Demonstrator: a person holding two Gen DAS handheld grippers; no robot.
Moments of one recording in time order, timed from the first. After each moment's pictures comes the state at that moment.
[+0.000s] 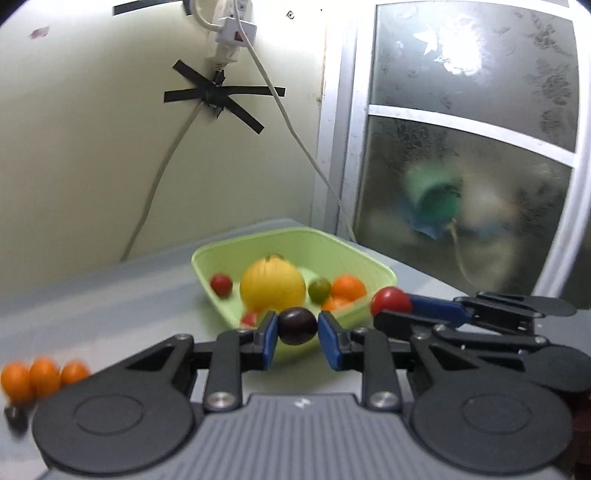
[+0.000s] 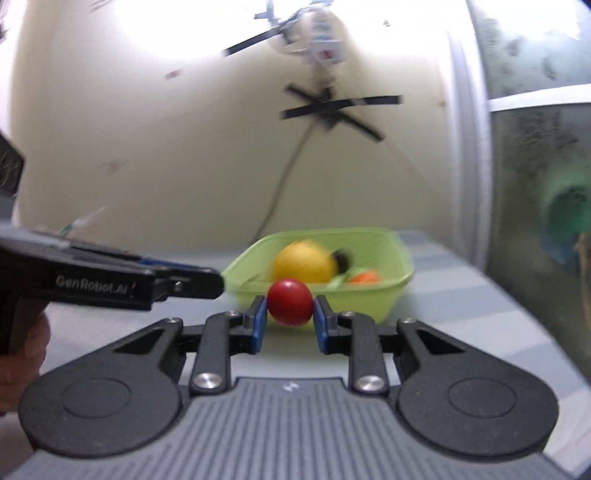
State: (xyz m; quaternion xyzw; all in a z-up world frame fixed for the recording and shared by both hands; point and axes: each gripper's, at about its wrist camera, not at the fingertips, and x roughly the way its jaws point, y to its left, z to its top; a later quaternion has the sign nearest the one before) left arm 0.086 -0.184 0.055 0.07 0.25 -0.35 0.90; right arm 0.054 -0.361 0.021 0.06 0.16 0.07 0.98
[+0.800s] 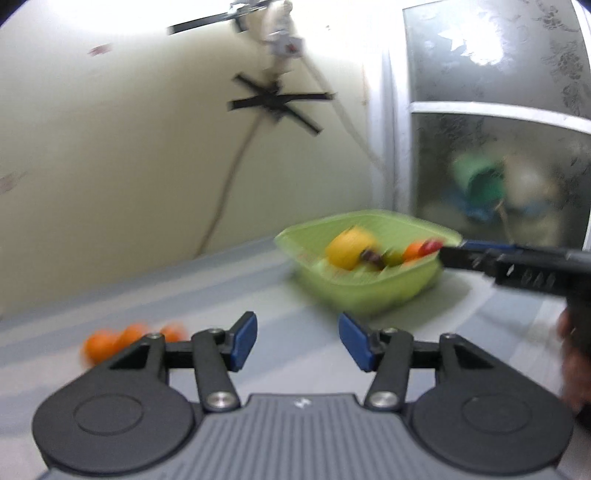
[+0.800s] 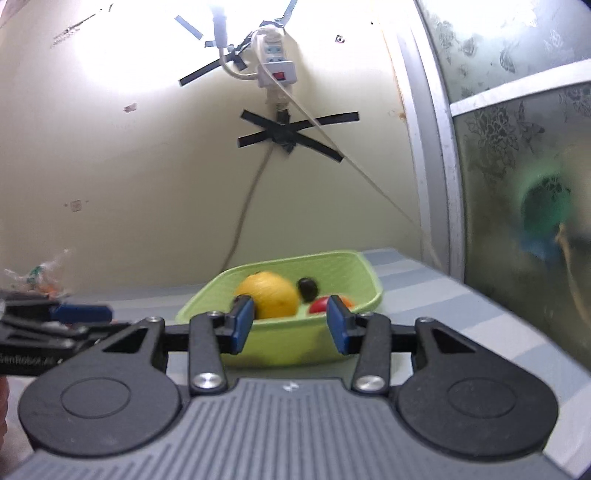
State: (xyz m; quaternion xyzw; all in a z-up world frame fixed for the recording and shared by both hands) left arm 0.049 -0.103 0.031 0.11 0.22 -0.26 0.93; right arm 0.048 -0.361 0.004 0.10 0.13 0.05 0.98
